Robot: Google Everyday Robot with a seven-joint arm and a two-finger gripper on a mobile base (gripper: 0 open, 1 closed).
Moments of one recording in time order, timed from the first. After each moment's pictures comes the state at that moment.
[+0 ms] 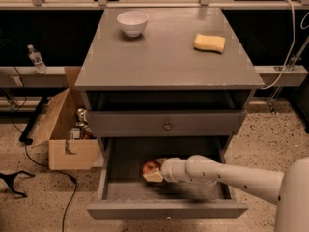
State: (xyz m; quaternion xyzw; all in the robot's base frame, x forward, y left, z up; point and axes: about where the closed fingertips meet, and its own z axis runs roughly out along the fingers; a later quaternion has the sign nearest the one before) arm 0.585 0.004 0.387 -0.42 0.80 0.24 0.36
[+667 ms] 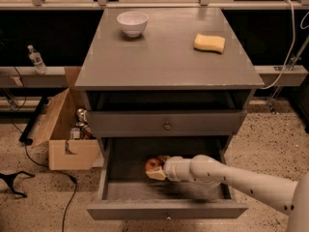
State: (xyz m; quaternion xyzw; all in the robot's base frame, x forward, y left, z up) arm 0.586 -0.001 0.399 -0.42 0.78 0.25 0.38
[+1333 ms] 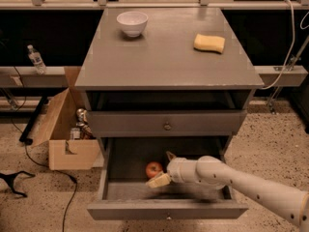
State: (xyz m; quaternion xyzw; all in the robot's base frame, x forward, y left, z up) arm 0.578 -0.013 0.405 -0.42 0.77 0.27 0.39
